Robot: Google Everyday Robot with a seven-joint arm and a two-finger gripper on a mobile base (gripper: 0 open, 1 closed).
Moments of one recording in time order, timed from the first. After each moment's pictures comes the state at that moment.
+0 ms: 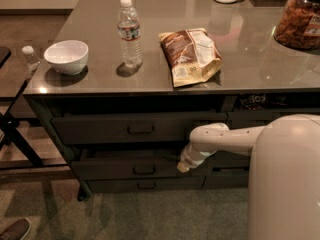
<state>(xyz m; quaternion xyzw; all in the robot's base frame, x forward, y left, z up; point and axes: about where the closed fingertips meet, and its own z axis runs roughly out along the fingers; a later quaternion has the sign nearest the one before) 0.593 -0.110 0.435 -0.45 0.88 0.08 0.14</state>
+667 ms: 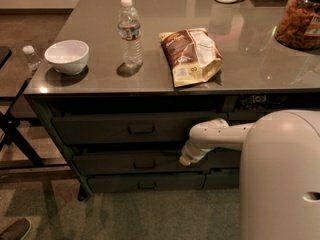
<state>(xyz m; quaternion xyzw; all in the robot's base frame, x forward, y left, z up) 0.618 -0.118 0.440 -0.44 0.89 0.05 0.15</state>
